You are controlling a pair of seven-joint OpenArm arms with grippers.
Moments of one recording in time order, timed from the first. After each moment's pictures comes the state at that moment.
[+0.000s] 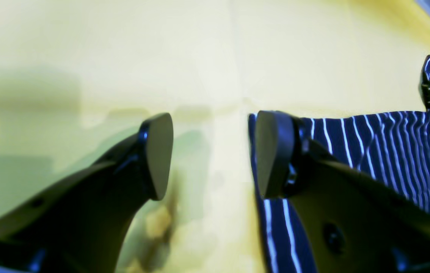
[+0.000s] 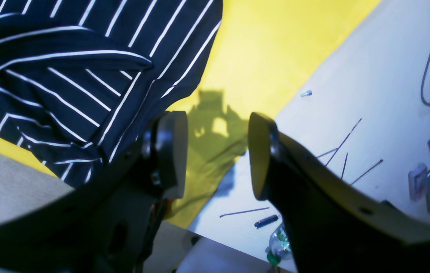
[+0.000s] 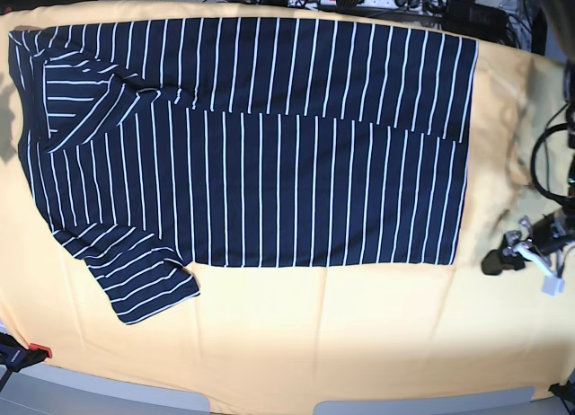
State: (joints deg) left arm -42.7 -43.1 34.9 27.9 -80.7 -43.2 35.0; right arm -2.9 78.9 15.5 93.6 68.2 39.9 -79.5
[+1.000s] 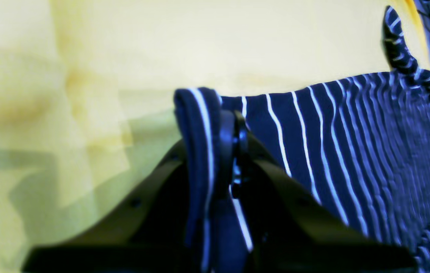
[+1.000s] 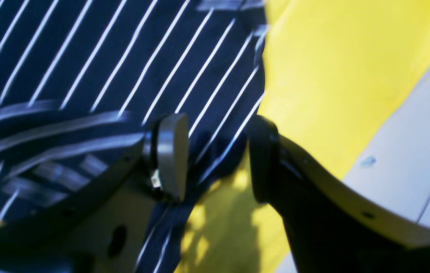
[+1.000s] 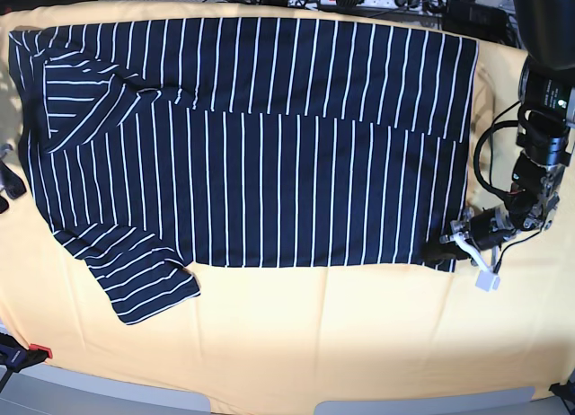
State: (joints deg) left arm -39.7 -33.4 34.6 28.1 -73.4 -44.0 30.6; right arm -2.6 59.6 15.5 93.4 53.9 39.7 -64.4
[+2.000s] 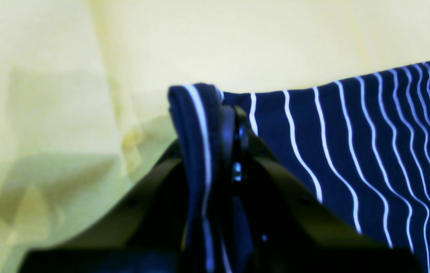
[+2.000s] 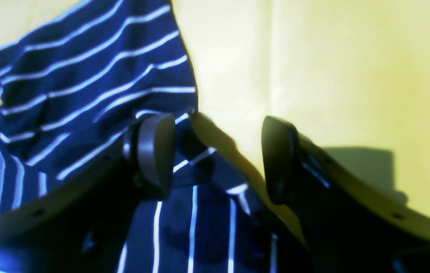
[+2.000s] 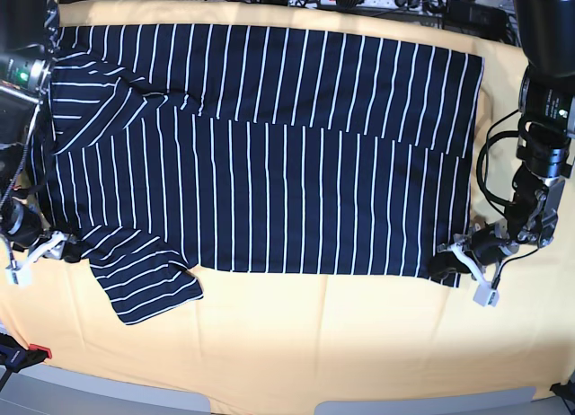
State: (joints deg) left arm -42.7 -32.8 34.6 27.9 -61.2 -41.7 23.1; right arm 28.9 30.0 15.9 43.7 25.8 38.8 -39.9
